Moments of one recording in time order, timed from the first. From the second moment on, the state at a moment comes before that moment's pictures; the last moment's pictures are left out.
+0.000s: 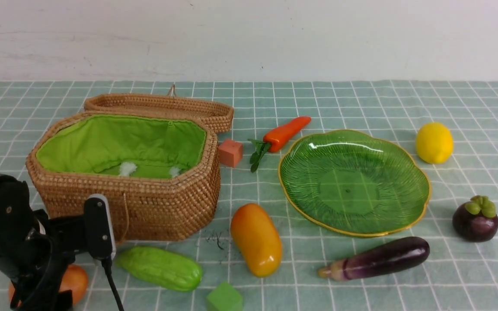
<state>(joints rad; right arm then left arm) 0.28 0.52 -0.86 0.57 1.10 -0.45 -0.13 1.54 -0.75 0.11 0.58 0.98</state>
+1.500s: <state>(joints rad) 0.28 0.52 -0.86 0.69 0.89 -0.41 -0.21 1.54 -1.25 0.07 0.50 0.86</state>
